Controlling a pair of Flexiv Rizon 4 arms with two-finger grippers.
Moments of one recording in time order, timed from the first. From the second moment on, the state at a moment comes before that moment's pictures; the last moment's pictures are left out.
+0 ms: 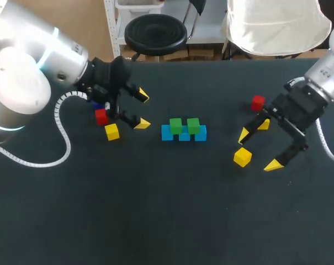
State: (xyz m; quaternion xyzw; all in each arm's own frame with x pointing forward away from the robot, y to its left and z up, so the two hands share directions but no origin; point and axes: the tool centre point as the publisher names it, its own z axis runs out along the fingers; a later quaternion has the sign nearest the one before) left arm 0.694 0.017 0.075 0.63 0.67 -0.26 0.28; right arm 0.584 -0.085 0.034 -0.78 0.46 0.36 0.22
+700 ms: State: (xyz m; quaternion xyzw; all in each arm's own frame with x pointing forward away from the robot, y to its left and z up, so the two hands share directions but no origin) left arm 0.694 0.017 0.075 0.63 0.67 -0.26 0.28; right arm 0.608 -0.077 0.002 -0.76 0.47 0.39 0.21
